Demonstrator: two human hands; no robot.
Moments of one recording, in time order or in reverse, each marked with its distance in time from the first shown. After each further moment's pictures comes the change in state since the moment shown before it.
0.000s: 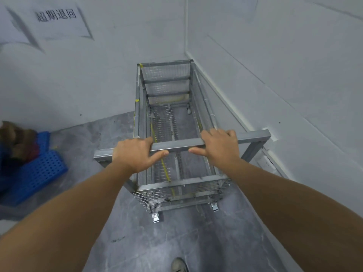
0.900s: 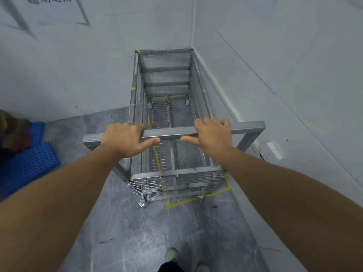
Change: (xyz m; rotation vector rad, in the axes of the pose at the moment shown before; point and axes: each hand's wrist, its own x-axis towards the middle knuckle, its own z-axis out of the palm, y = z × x) left_hand 0.101 -0.027 0.017 0.047 0.023 0.020; right_hand 0.107 0.040 0.025 -0.031 0.032 -0.075
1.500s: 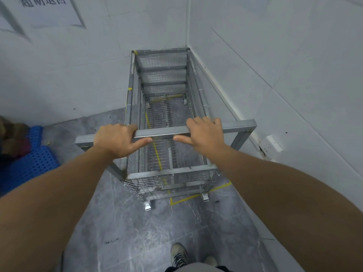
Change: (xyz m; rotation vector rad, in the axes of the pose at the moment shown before) left_hand -0.020 -0.033 -0.003 -0.006 -0.039 -0.008; right_hand -0.003 -0.038 -0.017 0.051 -0.112 0.008
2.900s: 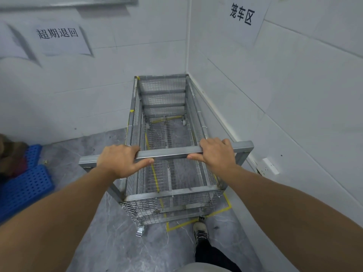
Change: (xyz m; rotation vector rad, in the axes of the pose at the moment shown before) left_hand 0.008 0.014 0.000 0.019 0.013 0.000; right_hand -0.003 0.048 0.005 -0.046 0.032 0.028
